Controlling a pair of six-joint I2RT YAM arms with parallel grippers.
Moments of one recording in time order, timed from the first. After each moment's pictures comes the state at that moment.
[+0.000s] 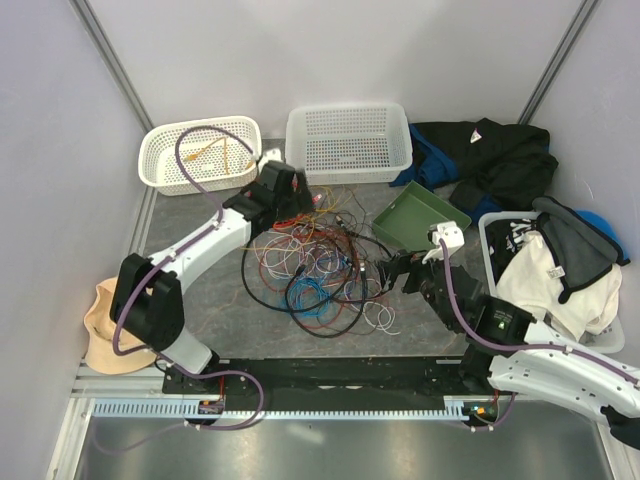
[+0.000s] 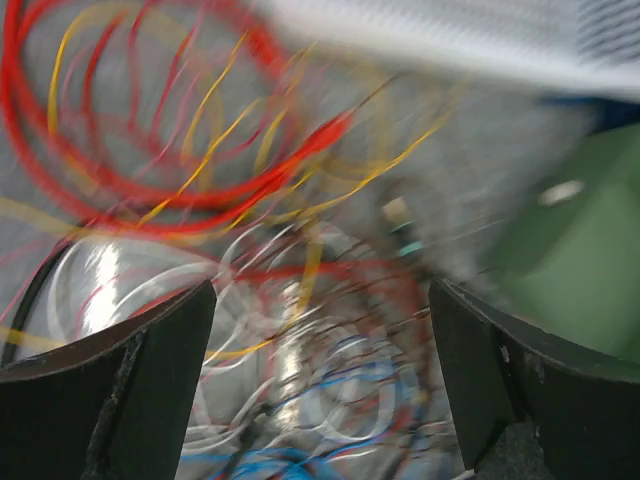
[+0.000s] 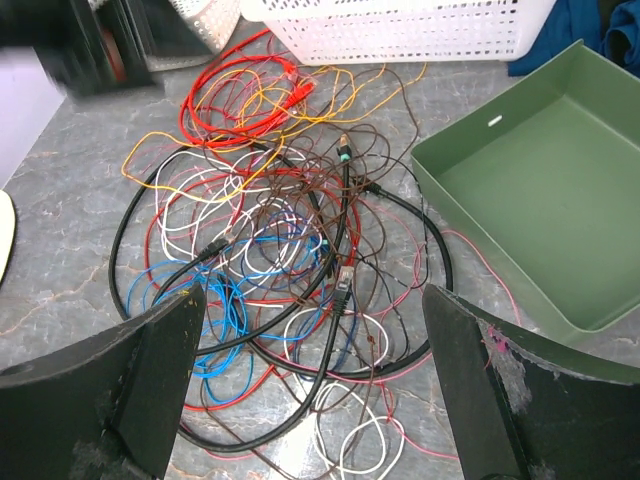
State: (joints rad) left arm -0.53 1.58 1.27 -0.34 -0.27 -0.63; right arm 1.02 0.65 0.62 -0.24 0.60 0.46
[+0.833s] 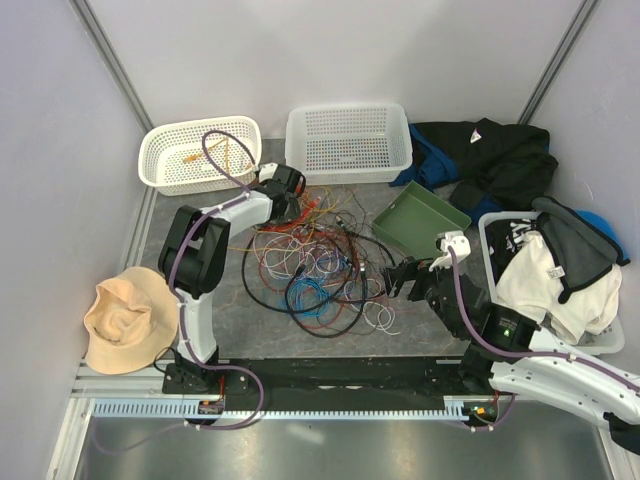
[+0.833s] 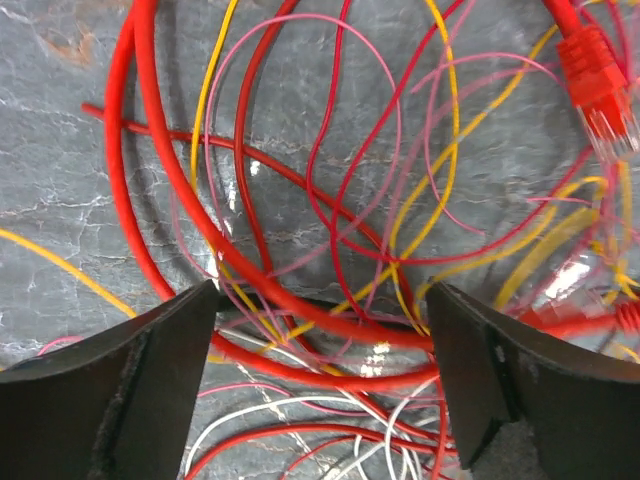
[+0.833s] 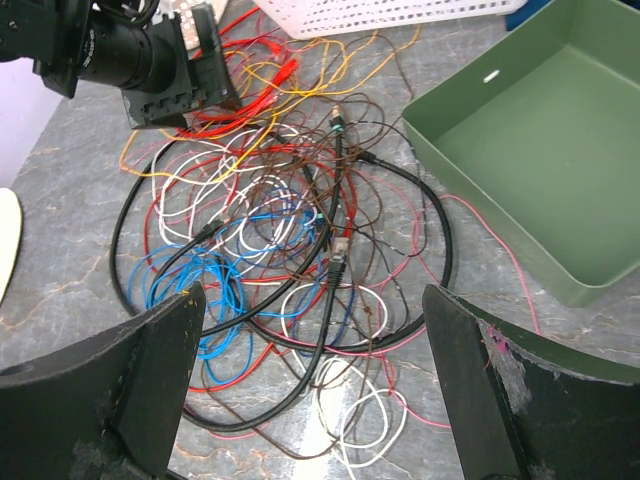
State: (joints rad) left arm -0.43 2.00 1.36 -0.41 -0.44 -0.63; right arm 1.02 0.56 0.54 -0.28 0.59 0.56
